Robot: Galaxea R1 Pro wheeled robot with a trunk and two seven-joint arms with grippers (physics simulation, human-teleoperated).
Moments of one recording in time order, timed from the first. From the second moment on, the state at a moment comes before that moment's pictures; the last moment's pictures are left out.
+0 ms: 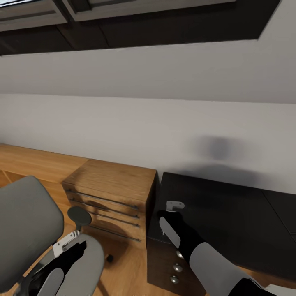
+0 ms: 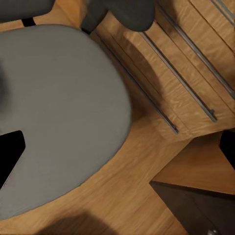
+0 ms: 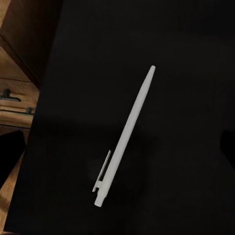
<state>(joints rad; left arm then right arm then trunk) -0.05 0.12 -0.06 -1.58 0.84 0.47 0.72 -0.75 0.17 0.50 -0.64 -0.61 0.41 -0.63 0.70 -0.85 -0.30</state>
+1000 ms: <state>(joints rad) -0.05 0.12 -0.06 -1.58 0.84 0.48 0.72 -0.75 0.17 0.49 -0.58 -0.60 0.40 -0.67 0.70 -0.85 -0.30</state>
